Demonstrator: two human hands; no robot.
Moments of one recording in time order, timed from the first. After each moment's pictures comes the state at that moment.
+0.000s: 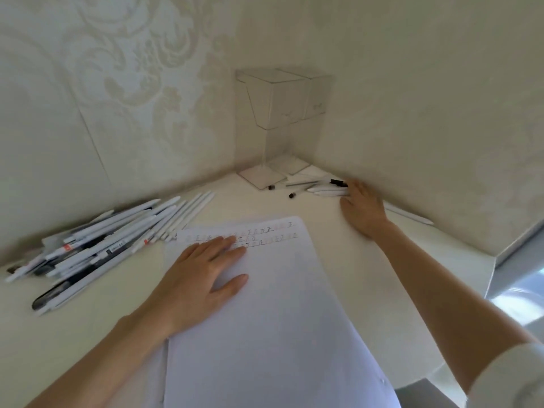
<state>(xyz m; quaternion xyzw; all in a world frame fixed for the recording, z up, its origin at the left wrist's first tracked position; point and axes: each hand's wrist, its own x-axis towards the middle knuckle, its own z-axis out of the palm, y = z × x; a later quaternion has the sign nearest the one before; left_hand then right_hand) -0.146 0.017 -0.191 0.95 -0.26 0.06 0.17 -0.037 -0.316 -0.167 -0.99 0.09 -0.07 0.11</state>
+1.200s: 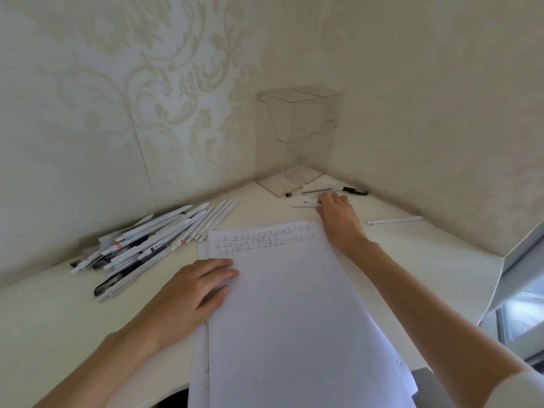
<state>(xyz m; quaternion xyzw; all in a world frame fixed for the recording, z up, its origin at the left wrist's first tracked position) -0.180 0.074 -0.190 0.92 -0.30 0.09 0.22 -0.076 -0.229 -0.159 -0.98 -0.05 -0.16 0.12</state>
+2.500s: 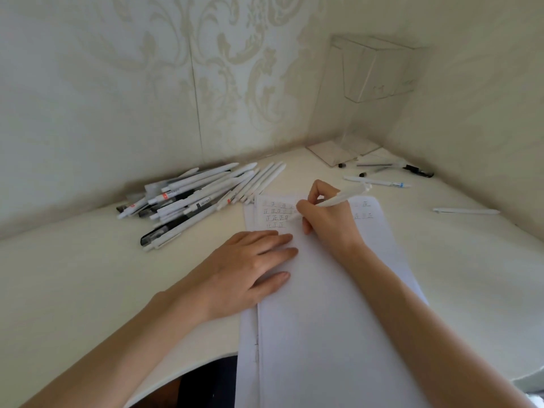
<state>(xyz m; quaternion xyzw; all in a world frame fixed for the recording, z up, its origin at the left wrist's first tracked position) -0.188 0.069 -0.186 0.93 -0.34 0.06 0.15 -0.120 -0.106 -0.161 -0.83 -0.04 -0.05 0.56</state>
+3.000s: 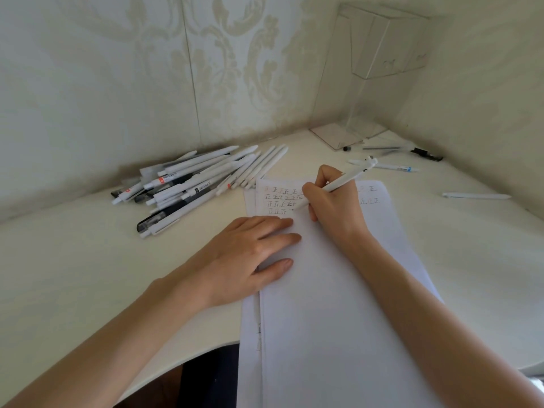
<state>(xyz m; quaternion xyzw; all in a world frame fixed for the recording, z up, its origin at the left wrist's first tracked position) -0.188 0.068 -0.184 0.92 -0.33 0.05 0.18 -0.123 -0.103 -0.163 -0.83 -0.04 -0.09 0.54</state>
